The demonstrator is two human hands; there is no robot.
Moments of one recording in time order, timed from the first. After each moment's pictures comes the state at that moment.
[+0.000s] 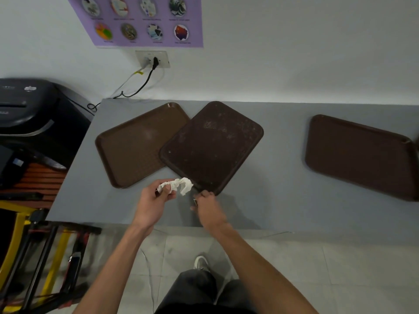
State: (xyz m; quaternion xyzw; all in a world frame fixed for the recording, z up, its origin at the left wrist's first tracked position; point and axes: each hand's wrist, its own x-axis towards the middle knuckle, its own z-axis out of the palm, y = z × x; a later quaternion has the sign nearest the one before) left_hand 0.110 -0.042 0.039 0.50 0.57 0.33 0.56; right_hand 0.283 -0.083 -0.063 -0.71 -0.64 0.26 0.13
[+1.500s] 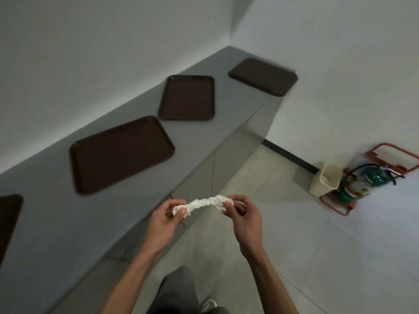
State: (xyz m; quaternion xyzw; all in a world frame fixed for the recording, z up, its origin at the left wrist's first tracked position) left_hand 0.626 -0.402 0.048 0.71 0.25 0.05 0.66; right_hand 0.705 -0.611 0.051 -0.69 0.03 0.11 0.71
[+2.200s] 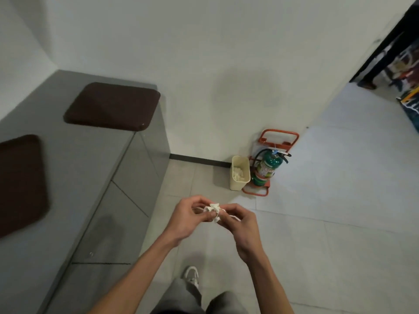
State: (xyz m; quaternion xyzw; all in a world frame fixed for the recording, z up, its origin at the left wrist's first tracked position) left_hand 1.089 -0.760 0.051 0.73 -0.04 -0.25 0.64; right_hand 1.019 -0.930 0.049 -0.63 0.23 0.01 0.75
